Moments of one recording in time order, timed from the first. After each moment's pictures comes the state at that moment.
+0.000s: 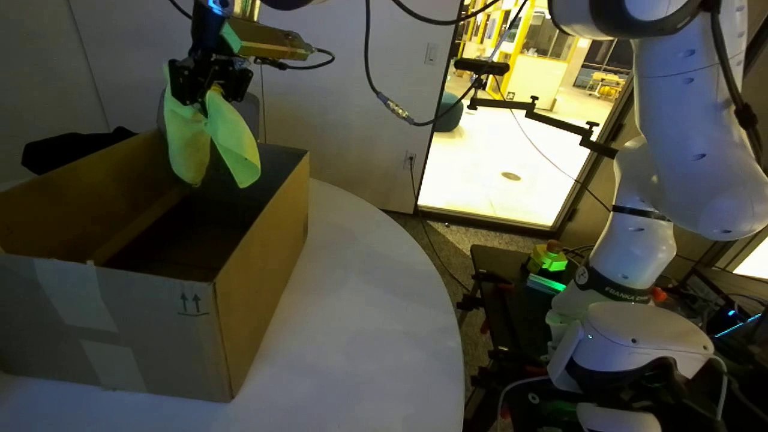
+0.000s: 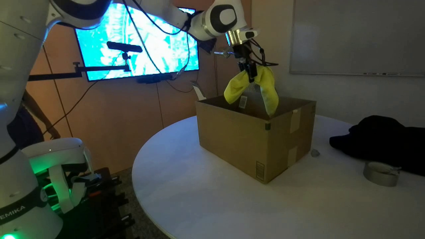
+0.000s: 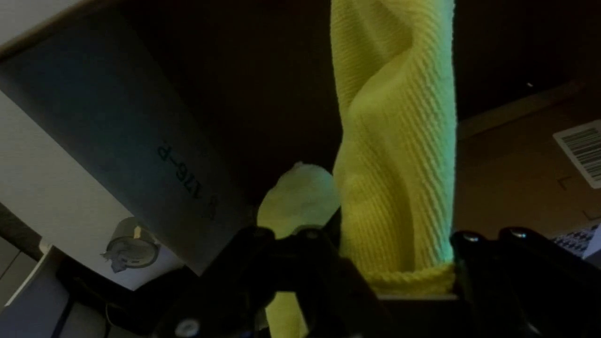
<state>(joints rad) 0.06 0.55 -0.02 -1.27 -0.09 2.17 0.43</state>
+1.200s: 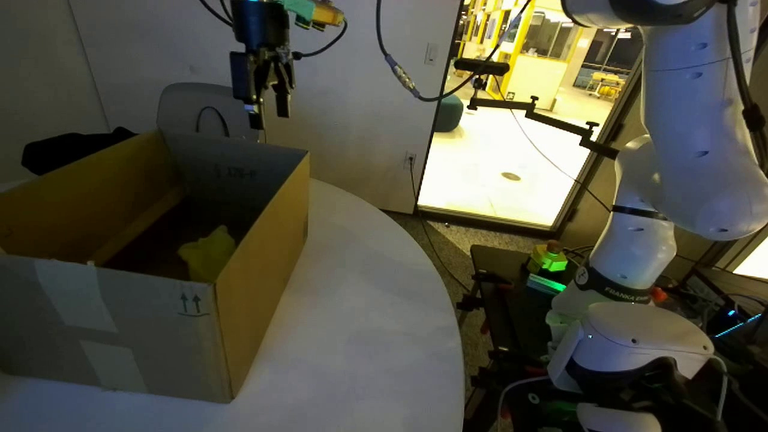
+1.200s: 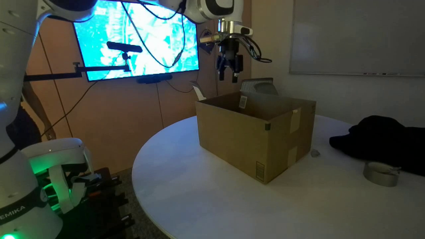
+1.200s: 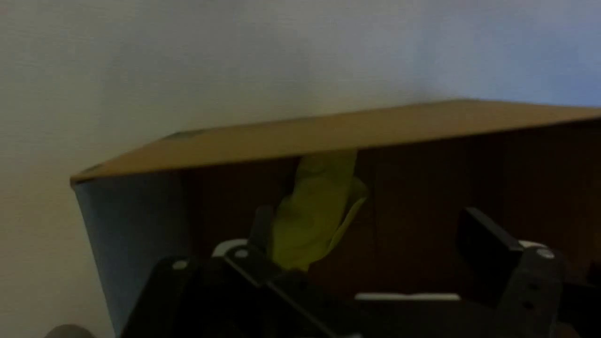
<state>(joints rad) 0.03 0.47 0.02 -1.26 0.00 1.66 0.07</state>
